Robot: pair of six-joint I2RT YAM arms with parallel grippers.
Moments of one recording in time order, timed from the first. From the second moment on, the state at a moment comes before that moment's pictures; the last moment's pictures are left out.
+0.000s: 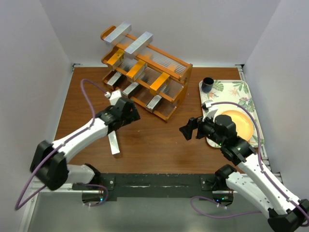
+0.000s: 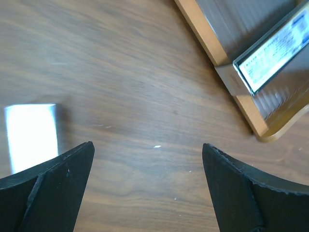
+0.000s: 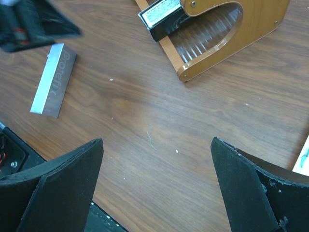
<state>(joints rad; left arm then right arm) -0.60 1.31 0.91 -0.50 -0.41 -0.87 0.55 0.66 0.65 -0.39 -0.10 0.33</state>
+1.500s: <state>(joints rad) -0.76 1.44 0.83 -0.66 -0.53 -0.93 0.55 0.69 0.65 -0.39 -0.12 0.33</state>
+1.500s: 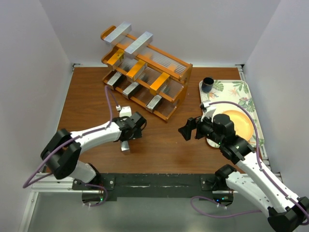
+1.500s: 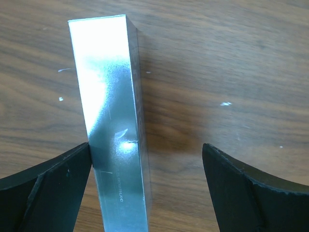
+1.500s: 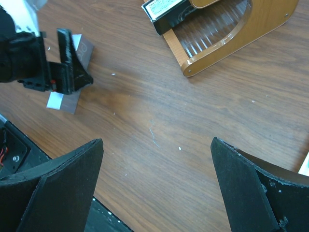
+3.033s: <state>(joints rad) -0.89 1.36 0.63 -0.40 -0.43 -1.10 0.55 0.69 0.65 -0.39 -0.12 0.33</state>
